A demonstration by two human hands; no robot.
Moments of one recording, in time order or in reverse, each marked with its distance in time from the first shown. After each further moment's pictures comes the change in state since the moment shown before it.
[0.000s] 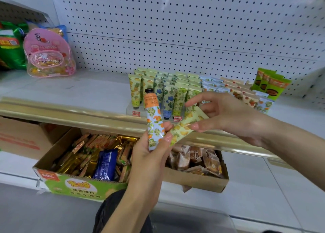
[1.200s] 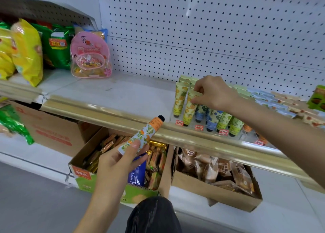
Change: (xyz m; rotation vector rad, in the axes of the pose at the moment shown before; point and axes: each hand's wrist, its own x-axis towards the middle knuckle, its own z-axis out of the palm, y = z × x) left_hand 0.015 0.086 -0.134 0.348 0.307 0.029; right_hand 0.151 -0.056 0.068 -0.821 0.245 -0.263
